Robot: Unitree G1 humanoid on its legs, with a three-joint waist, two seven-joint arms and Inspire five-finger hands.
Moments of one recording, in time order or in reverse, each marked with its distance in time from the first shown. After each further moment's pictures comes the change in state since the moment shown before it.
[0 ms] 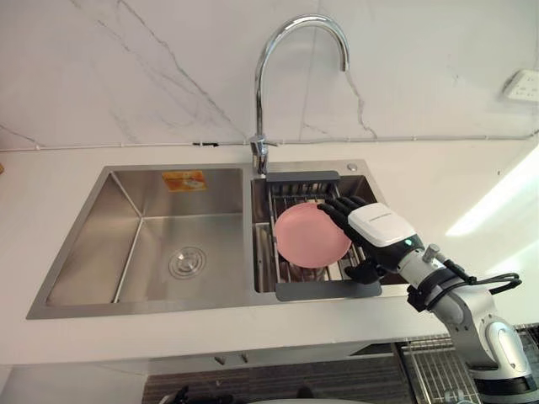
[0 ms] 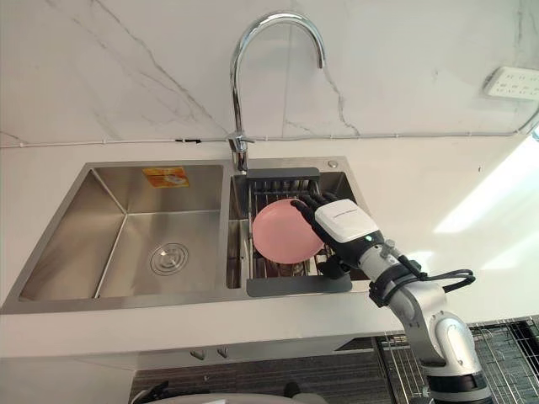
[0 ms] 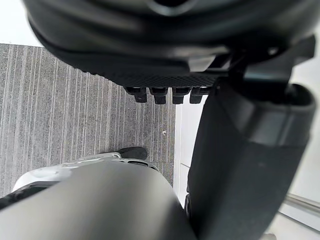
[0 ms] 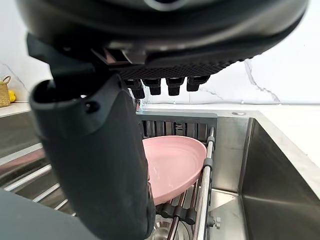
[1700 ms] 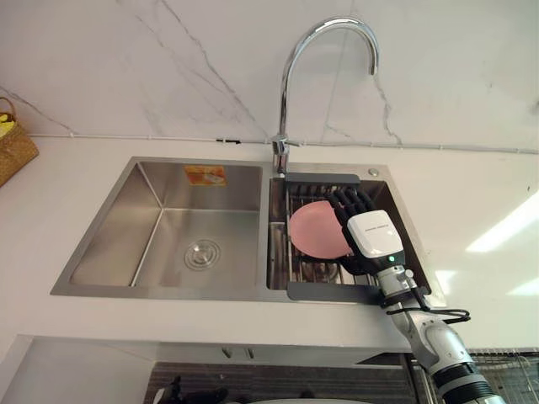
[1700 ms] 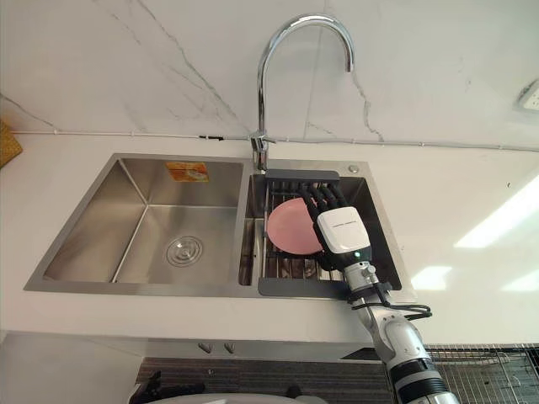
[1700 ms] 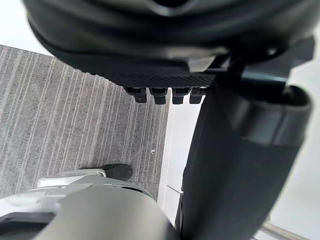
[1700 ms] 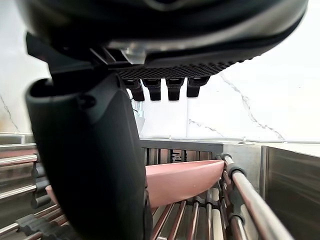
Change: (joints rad) left arm -0.018 -0.013 -0.005 0.082 -0.012 -0.167 0.113; right arm -0.088 0.114 0.207 0.478 -0.256 0.147 -0.789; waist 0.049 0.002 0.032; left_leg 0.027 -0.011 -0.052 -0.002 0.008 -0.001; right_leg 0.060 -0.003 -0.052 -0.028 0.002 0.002
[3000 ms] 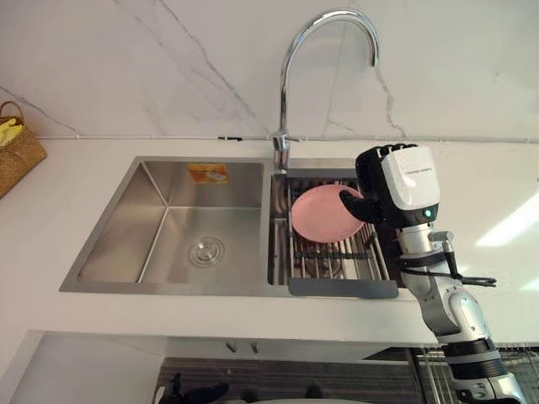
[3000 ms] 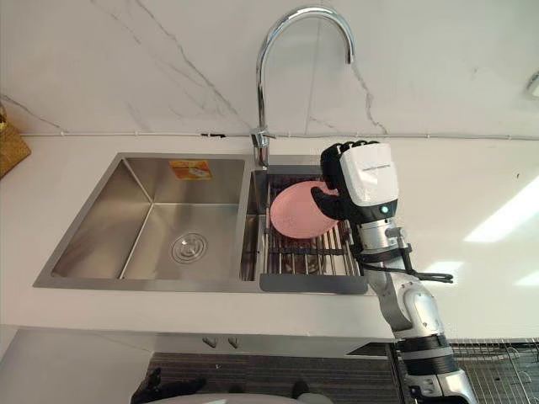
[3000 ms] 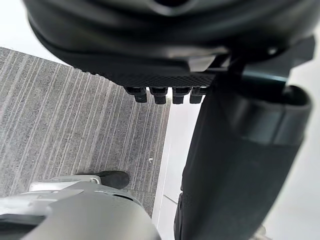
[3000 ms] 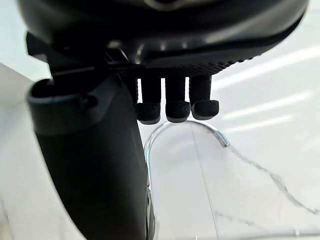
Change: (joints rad) left arm 0.000 -0.029 0.021 -0.023 -0.009 0.005 0.033; right arm -0.124 -0.042 -0.136 -0.246 0.260 -0.080 0.152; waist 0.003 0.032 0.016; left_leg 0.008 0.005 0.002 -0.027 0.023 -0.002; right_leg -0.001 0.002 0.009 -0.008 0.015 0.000
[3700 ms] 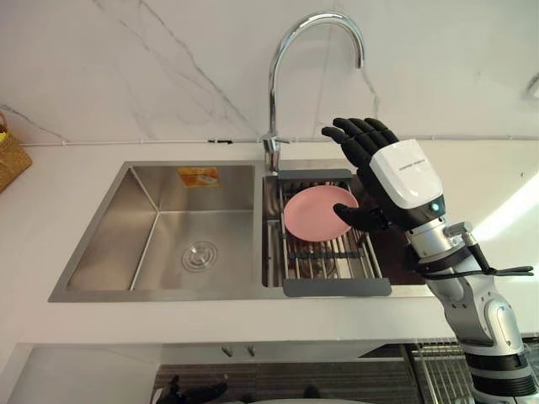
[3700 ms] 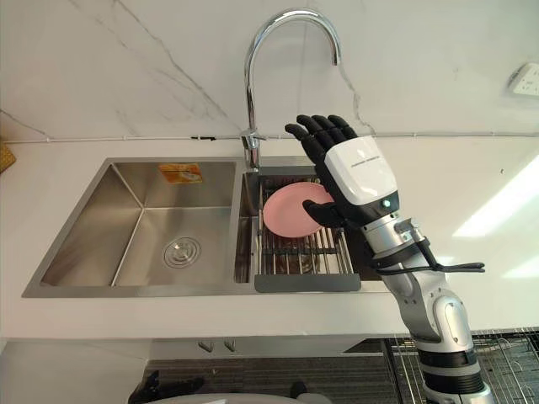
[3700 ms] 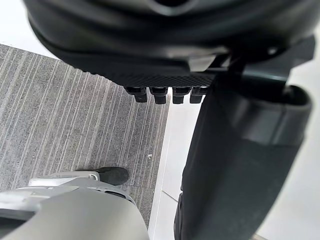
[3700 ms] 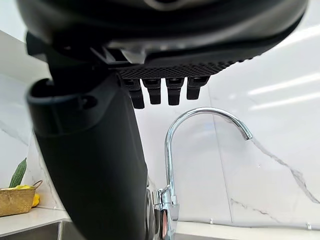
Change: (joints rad) left arm 0.018 -0.003 0.040 -0.078 -0.002 0.082 -0.020; right arm 0.092 -0.032 -0.108 -0.264 0.053 -0.119 0.281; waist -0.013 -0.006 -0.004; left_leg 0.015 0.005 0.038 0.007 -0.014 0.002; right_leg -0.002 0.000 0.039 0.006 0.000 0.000
